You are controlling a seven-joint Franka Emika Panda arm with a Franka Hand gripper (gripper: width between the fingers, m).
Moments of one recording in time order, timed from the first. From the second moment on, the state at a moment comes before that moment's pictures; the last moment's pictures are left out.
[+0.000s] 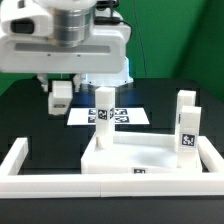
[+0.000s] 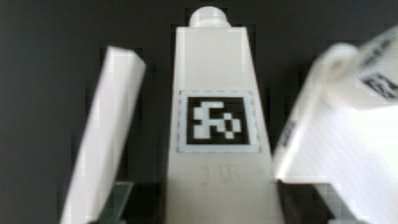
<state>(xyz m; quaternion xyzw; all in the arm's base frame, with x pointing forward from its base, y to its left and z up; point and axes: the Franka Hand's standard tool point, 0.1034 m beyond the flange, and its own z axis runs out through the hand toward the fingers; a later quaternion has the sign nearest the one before) 0.580 -0.120 0.144 0.98 0.08 -0.16 0.05</state>
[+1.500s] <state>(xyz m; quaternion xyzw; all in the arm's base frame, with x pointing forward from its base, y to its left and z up) 0.603 -0.108 0.180 0.98 -0.07 0.18 -0.02</state>
